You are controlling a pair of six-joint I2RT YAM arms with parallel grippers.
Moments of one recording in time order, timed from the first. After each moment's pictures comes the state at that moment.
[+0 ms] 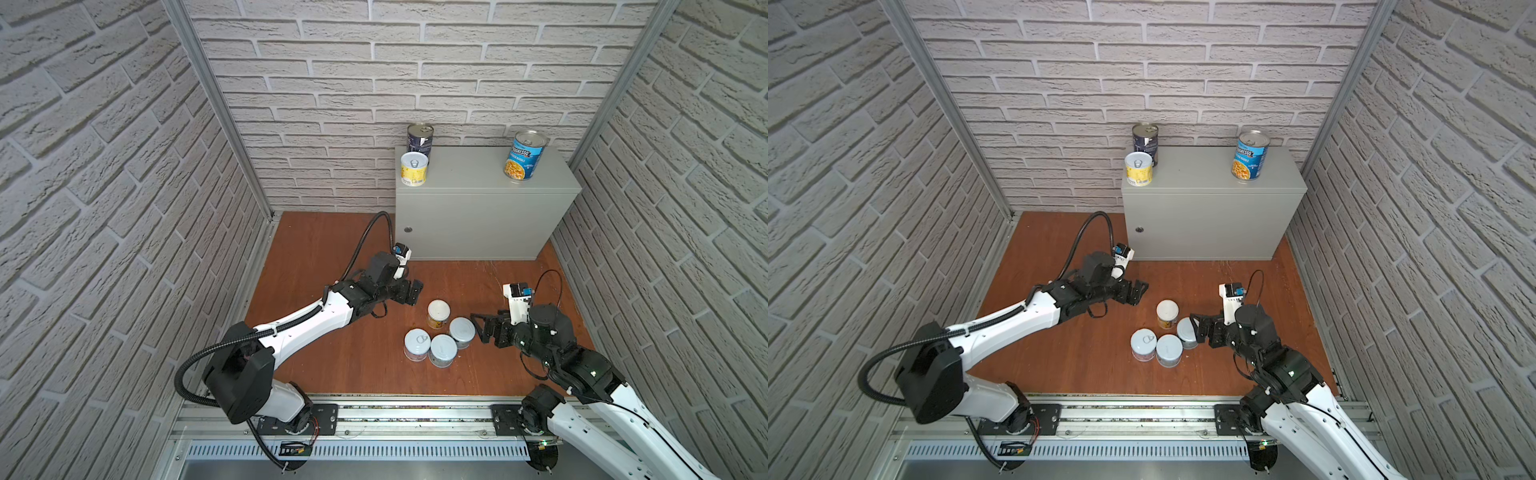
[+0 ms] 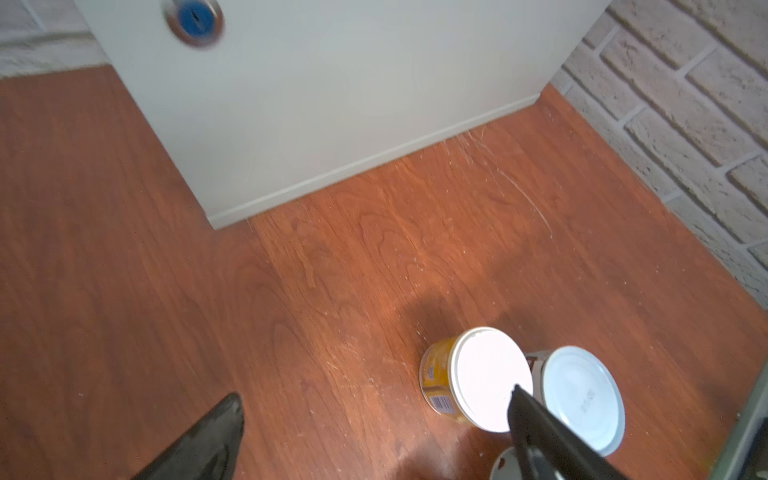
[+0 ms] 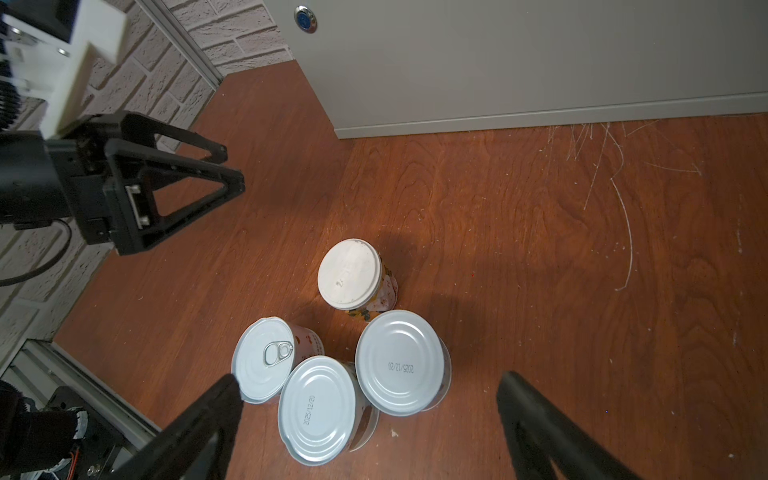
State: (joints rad) left arm -0.76 1.47 1.01 -0.21 0.03 -0.27; right arm 0.52 0.50 0.63 -0.70 0.06 0.46
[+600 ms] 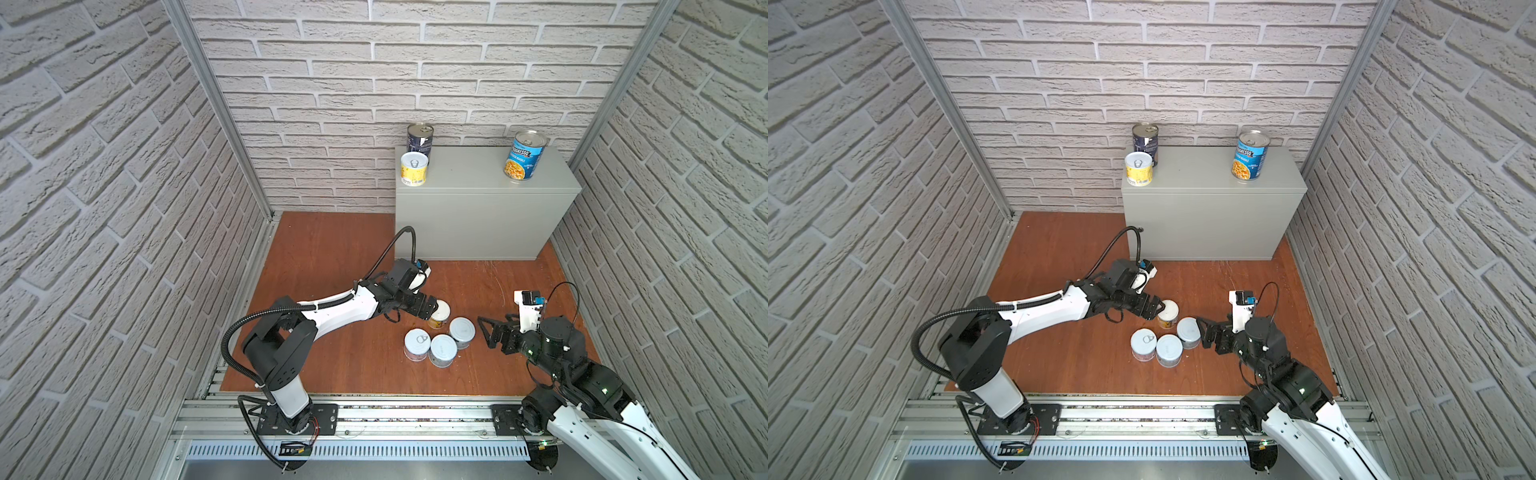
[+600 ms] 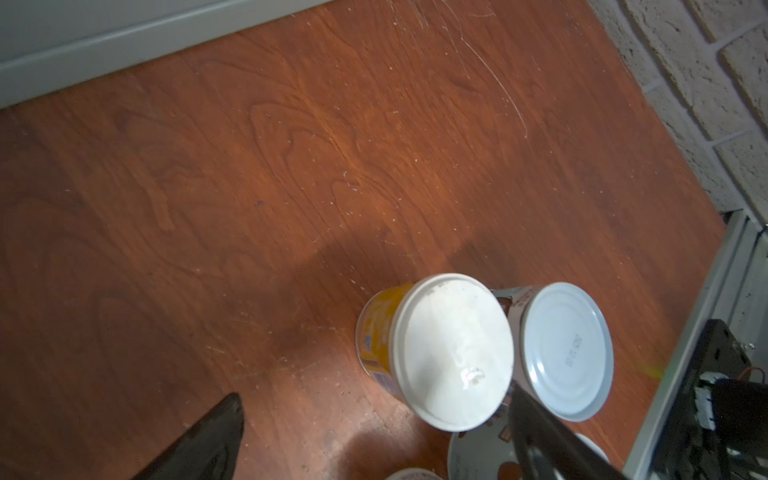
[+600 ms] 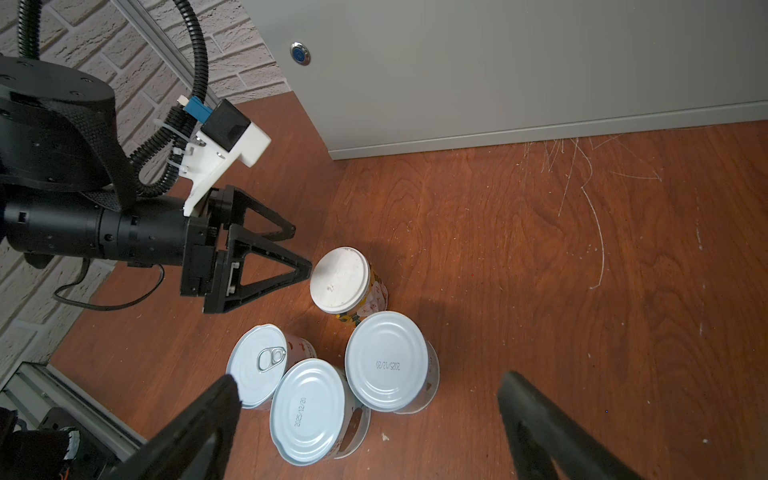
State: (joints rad) left arm -0.82 1.69 1.09 -0.23 0.21 -0.27; right arm 0.52 0.38 0.59 -0.71 0.10 0.47
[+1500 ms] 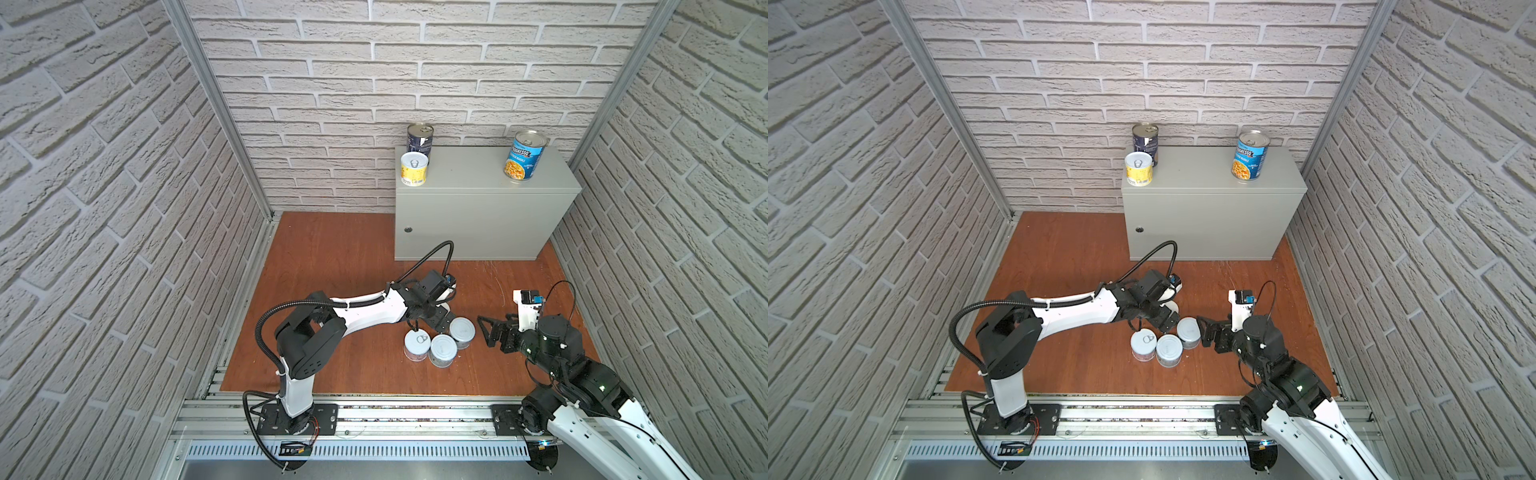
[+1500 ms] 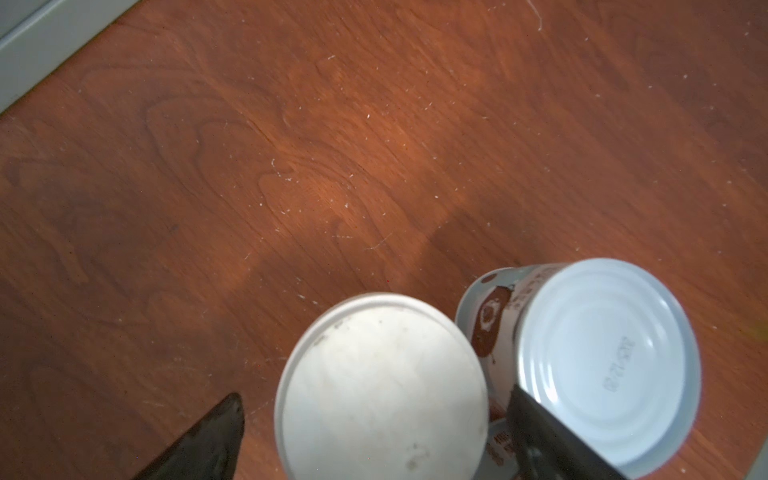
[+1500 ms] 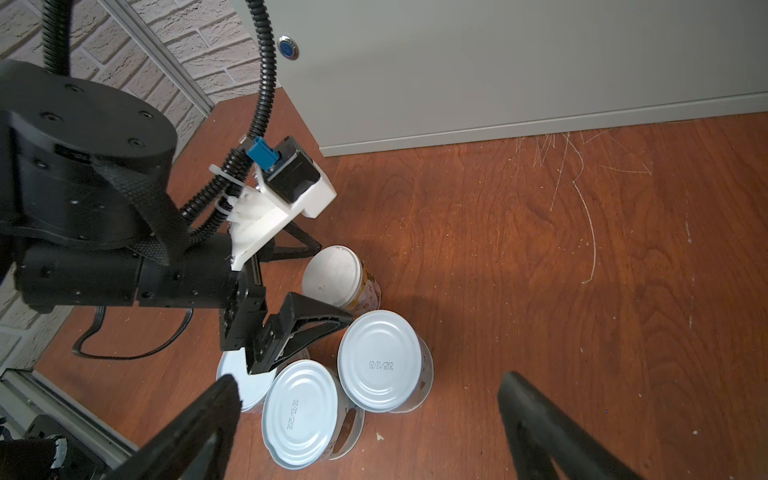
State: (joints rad) left arm -0.96 1.86 1.28 -0.38 0.01 -0.13; right arm 0.52 0.39 0.59 -0.71 0.12 0.47
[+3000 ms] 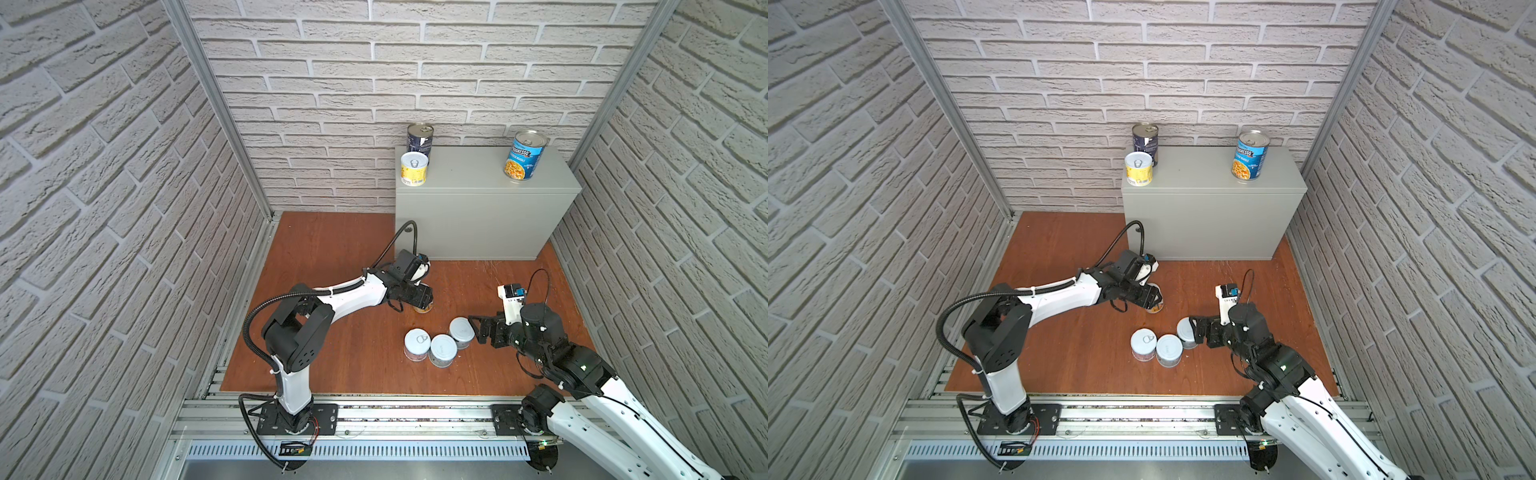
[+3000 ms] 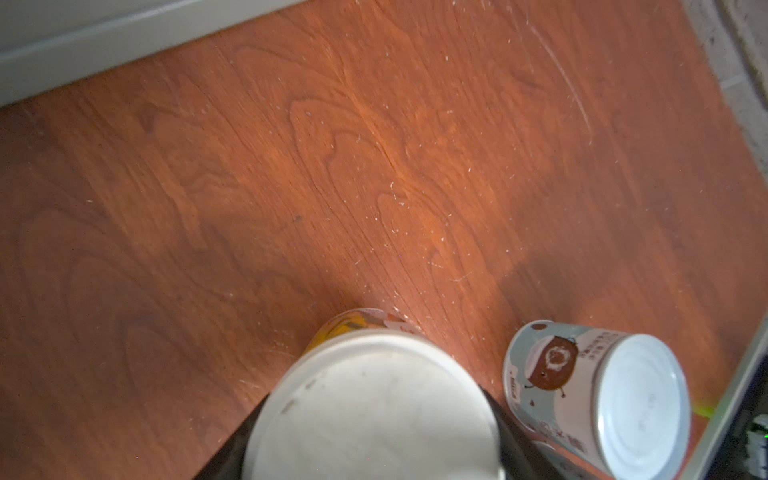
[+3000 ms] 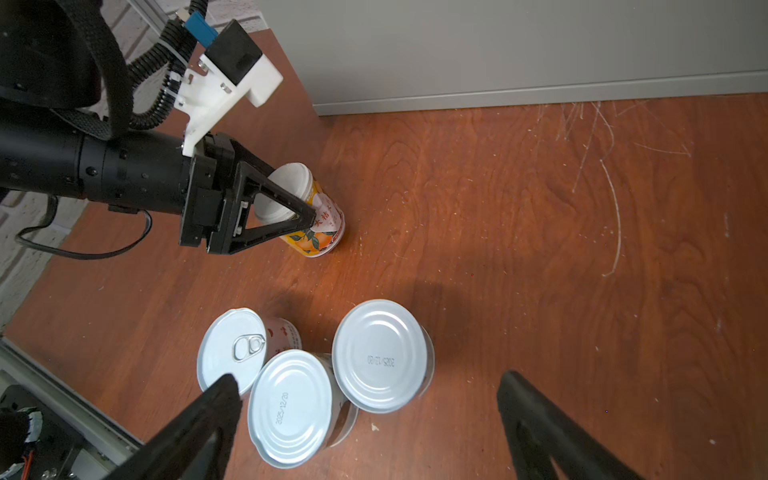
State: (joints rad) left arm -0.75 1.80 1.24 -0.34 0.21 -0.28; right arm 0.52 0.59 0.61 -0.65 0.06 0.42
